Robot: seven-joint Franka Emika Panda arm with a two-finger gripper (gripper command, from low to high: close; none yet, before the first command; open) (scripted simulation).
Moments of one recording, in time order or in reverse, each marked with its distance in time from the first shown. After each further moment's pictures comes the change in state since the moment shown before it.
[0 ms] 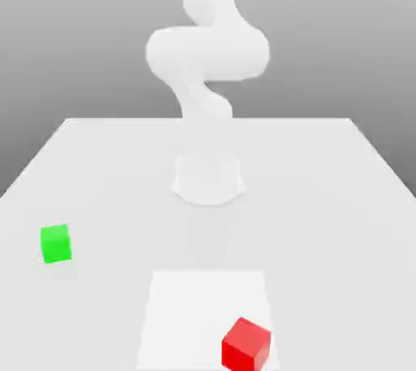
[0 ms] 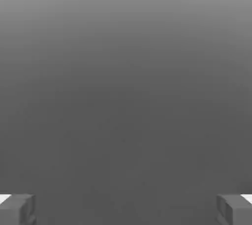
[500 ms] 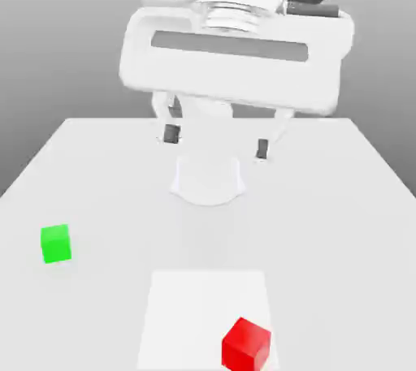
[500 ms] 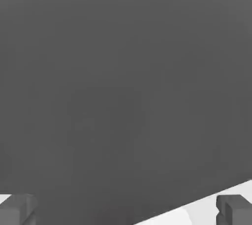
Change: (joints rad) arm -0.150 0.554 0.189 -0.064 -0.178 0.175 0.480
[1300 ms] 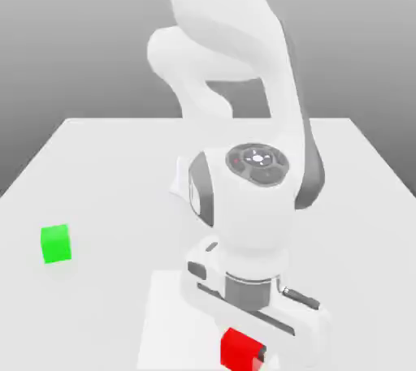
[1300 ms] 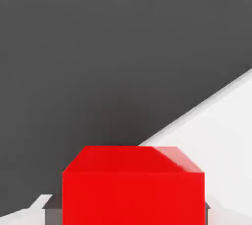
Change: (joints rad) arm 0.072 0.563 -0.043 -0.029 -0.025 0.297 0.300
